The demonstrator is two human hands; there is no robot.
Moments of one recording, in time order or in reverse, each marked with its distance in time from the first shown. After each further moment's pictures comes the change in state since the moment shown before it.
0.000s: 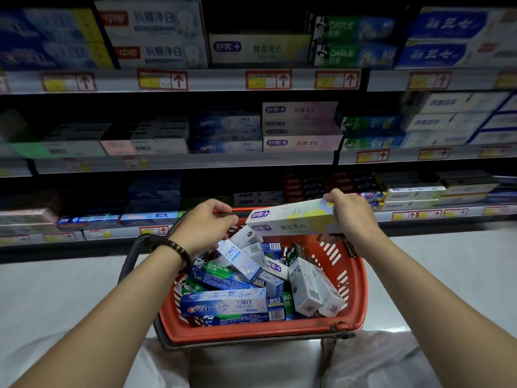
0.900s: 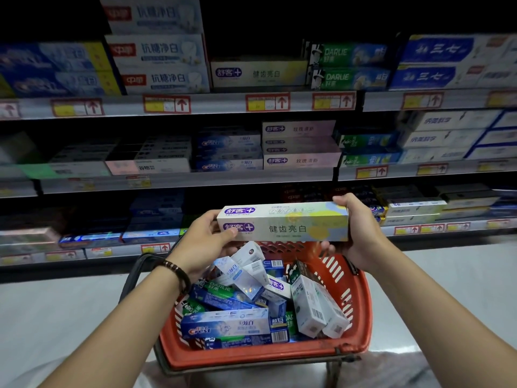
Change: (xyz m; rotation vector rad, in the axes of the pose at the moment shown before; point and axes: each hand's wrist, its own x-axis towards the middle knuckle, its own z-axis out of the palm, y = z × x) left_hand 0.009 -0.009 0.002 -0.459 -0.067 0.050; right_hand 0.004 -0.008 -0.008 0.453 -0.255 0.130
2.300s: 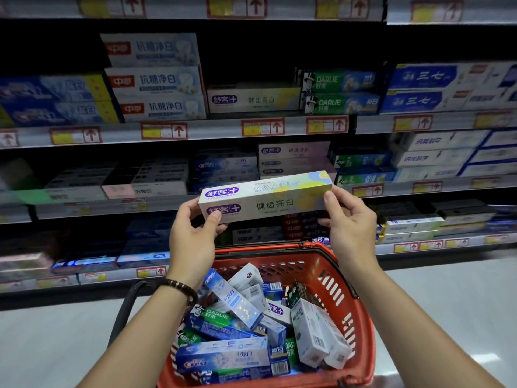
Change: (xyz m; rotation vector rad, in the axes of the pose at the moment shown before) left_hand 0.013 0.036 0.011 -0.089 0.411 0.399; right_hand 0.012 -0.015 0.028 -0.041 0.309 -0.699
